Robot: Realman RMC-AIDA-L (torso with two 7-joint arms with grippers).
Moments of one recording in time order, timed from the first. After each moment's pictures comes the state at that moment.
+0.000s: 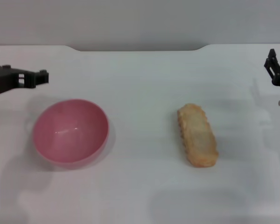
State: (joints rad) left arm -0.08 -2.06 1.68 1.78 -0.17 -0.87 -0.09; right arm 0.28 2.07 -2.18 -0.62 1.02 -0.90 -0.35
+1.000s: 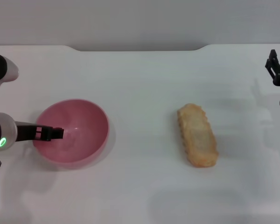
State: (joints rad) left arm -0.11 -2.06 1.73 1.66 -0.25 -1.08 -0.06; right arm 0.29 2.06 -2.16 -0.61 1.00 -0.87 -0.35
